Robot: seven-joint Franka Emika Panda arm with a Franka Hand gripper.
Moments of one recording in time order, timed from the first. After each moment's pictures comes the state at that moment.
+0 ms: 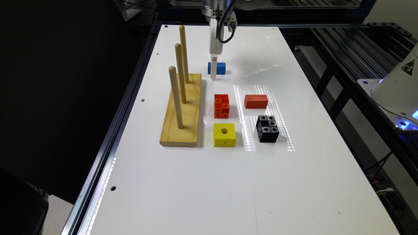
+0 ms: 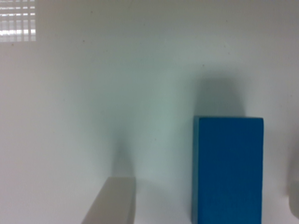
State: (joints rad) arm -0.31 0.47 0.02 -2.18 -0.01 2.67 0.51
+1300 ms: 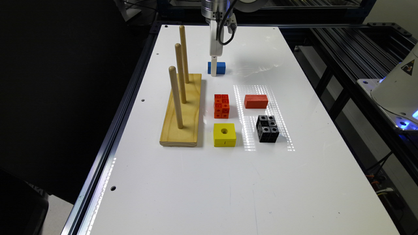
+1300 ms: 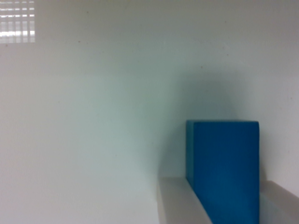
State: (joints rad) arm -0.31 0.47 0.02 -2.18 -0.01 2.67 0.51
